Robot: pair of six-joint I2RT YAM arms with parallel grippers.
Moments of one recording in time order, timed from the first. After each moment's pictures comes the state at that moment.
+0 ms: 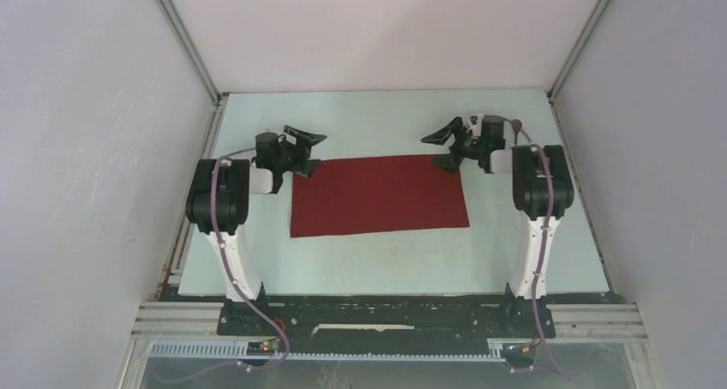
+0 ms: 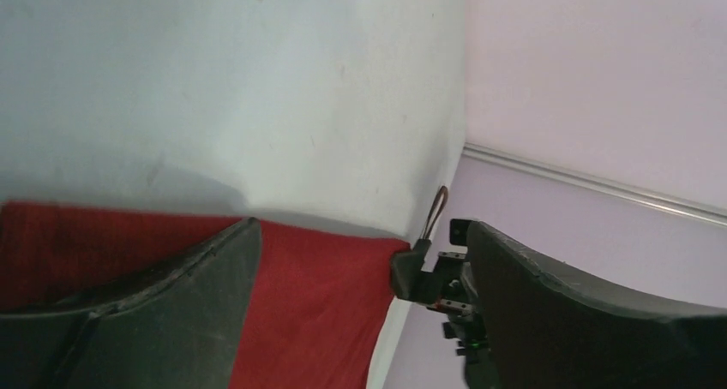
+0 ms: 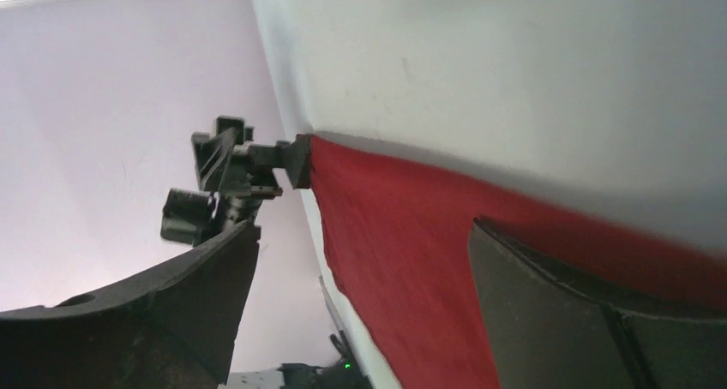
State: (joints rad) left arm -0.03 2.04 0.95 0.66 0.44 -1.33; right arm 0.05 2.23 1.24 0.50 -0.85 1.13
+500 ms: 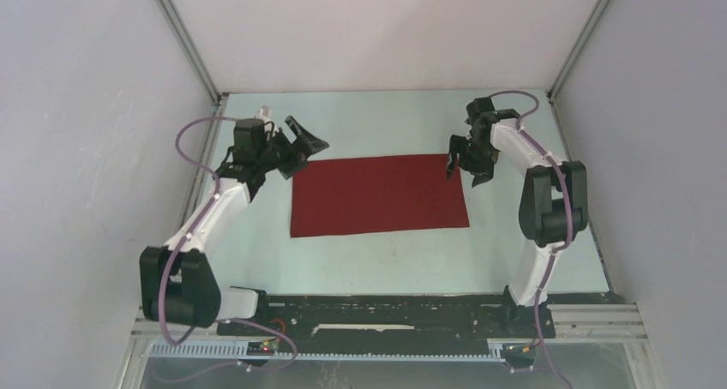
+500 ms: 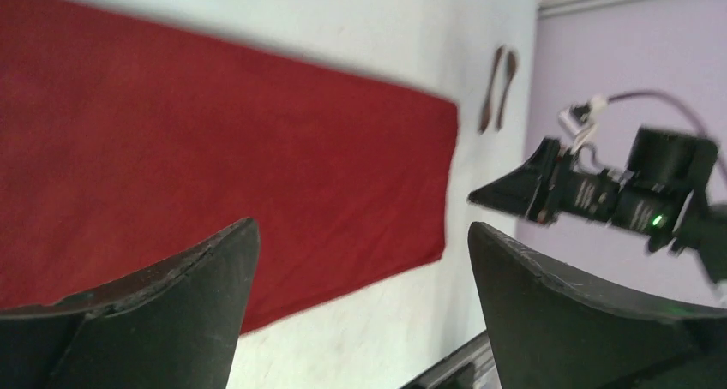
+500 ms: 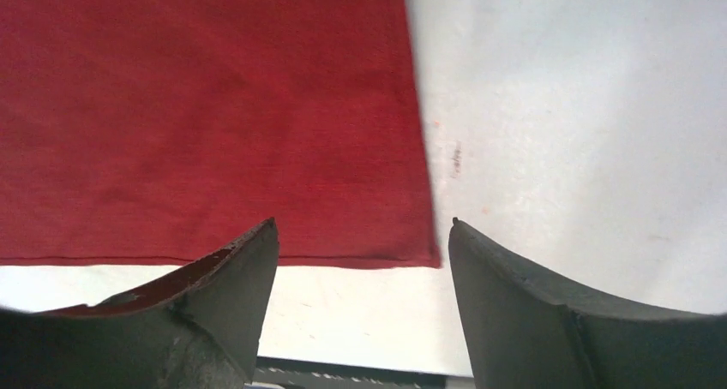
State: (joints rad) left arm -0.12 1.36 1.00 -0.16 0.40 -0.84; right arm 0.15 1.87 1.51 -0.90 -0.13 0.36
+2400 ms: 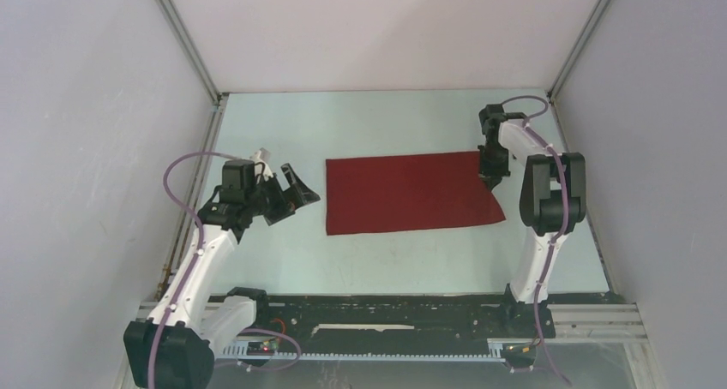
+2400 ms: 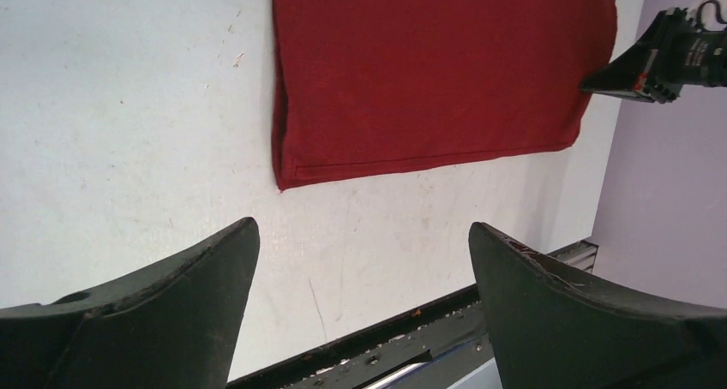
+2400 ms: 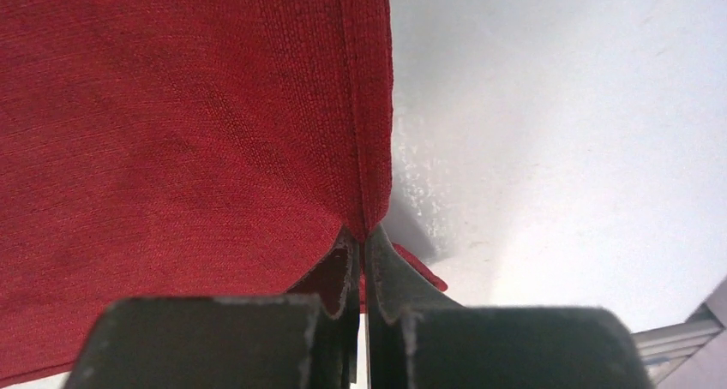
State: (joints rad) left arm -0.10 0.95 0.76 -0.58 0.40 -0.60; right arm 0.07 2.01 1.51 -0.97 0.15 0.23
